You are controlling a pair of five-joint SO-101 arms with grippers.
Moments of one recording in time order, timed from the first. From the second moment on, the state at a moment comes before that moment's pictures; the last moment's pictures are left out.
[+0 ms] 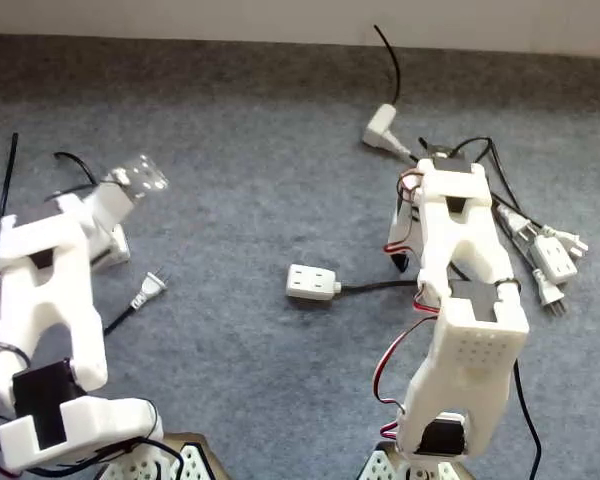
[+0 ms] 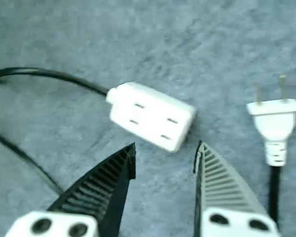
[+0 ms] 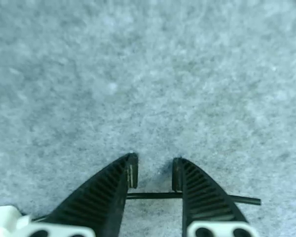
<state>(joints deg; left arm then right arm) -28.1 -6.5 30.2 51.3 -64.9 0.2 31.2 -2.3 74.4 -7.8</state>
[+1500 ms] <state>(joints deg) -18.2 -6.5 37.7 60.9 -42.9 -0.2 31.2 -2.2 73.9 -11.3</state>
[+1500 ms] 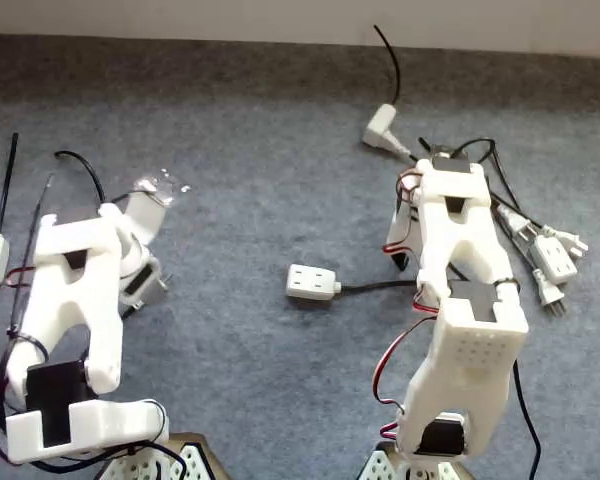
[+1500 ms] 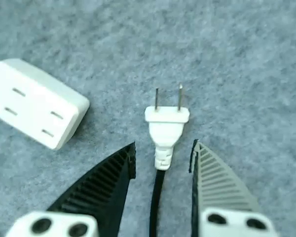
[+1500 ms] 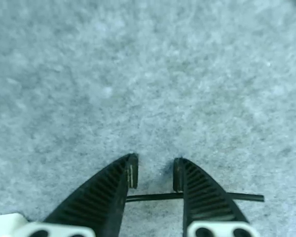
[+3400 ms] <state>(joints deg) -29.3 -2.8 40.0 42.1 -46.5 -0.2 31.2 -2.2 73.9 -11.3</state>
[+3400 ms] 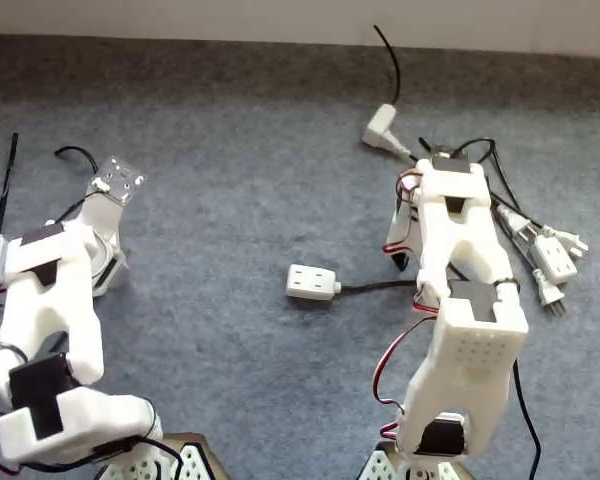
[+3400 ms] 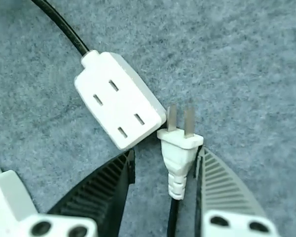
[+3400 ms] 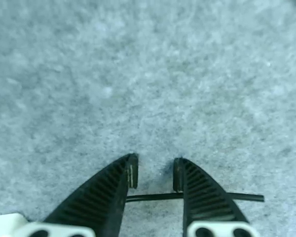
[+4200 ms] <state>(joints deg) -34.9 6.5 24.9 43.8 -46.6 -0.3 31.2 -2.2 73.9 -11.3</state>
